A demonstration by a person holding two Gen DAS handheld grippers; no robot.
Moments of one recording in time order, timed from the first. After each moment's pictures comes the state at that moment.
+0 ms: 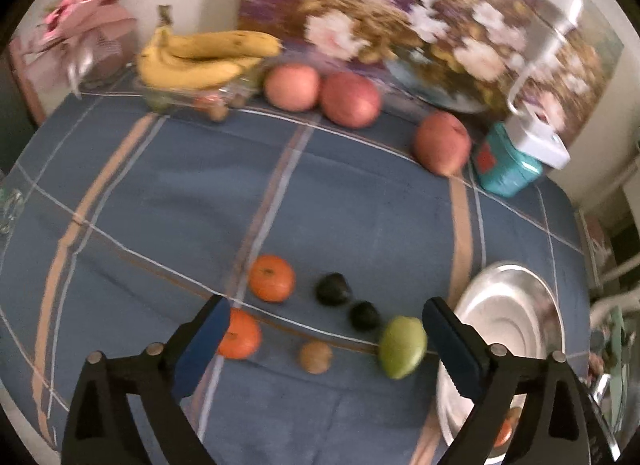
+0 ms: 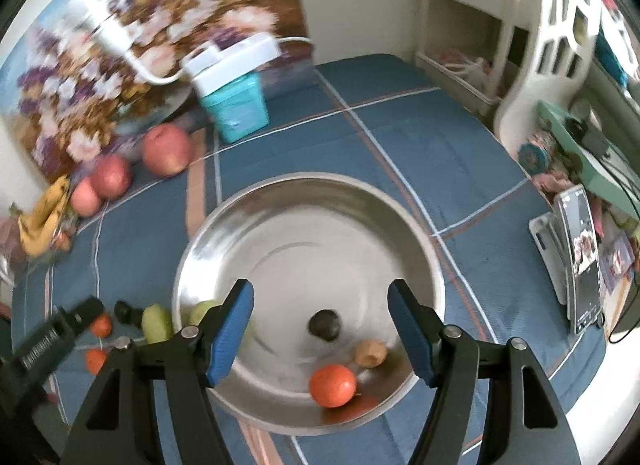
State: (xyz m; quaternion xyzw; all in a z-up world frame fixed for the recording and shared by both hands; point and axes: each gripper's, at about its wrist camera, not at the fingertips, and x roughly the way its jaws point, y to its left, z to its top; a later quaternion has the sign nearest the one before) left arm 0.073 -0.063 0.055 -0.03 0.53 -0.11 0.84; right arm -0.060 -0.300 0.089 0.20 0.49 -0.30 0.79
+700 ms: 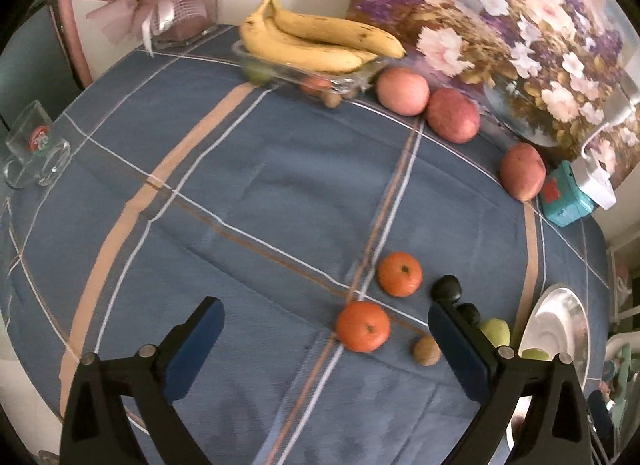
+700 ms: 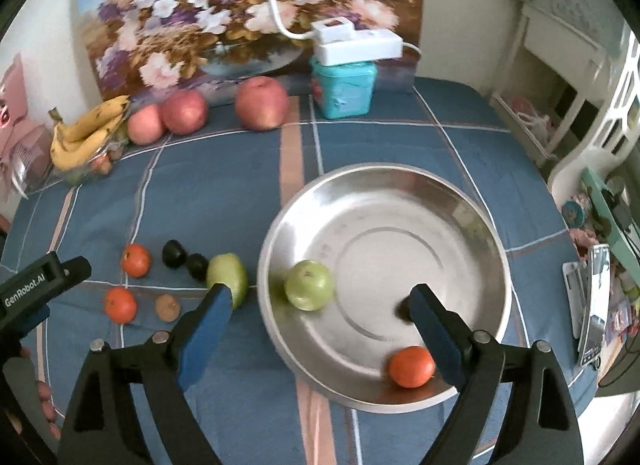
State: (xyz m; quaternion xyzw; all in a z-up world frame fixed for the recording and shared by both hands) left arm 0.072 0.027 0.044 -0.06 0.54 -0.03 0.84; right arm -0.021 -0.211 0.083 0.10 0.51 -0.23 0.82
